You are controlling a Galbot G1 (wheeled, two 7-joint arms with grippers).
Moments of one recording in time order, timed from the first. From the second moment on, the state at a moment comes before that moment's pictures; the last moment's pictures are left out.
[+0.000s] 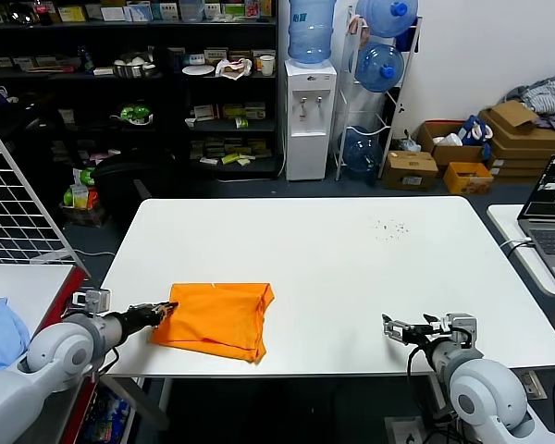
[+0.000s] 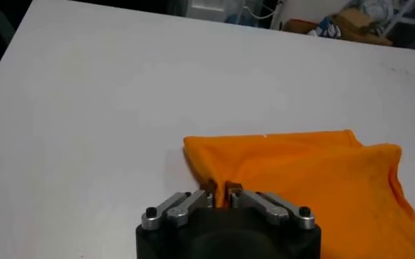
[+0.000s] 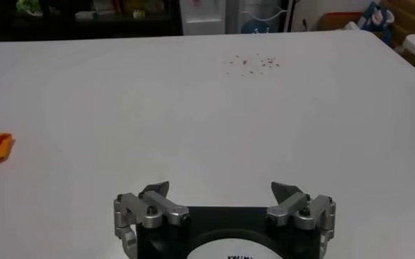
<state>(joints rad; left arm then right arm) 0.97 -0.54 -0.01 -1.72 -1.22 0.44 -0.04 -1.42 0.95 0.51 2.08 0.86 -0.71 0.41</state>
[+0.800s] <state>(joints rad) 1.13 -0.48 -0.23 -2.01 -1.29 0.44 -0.38 -1.38 0.93 0.49 2.07 0.81 -0.66 0.37</state>
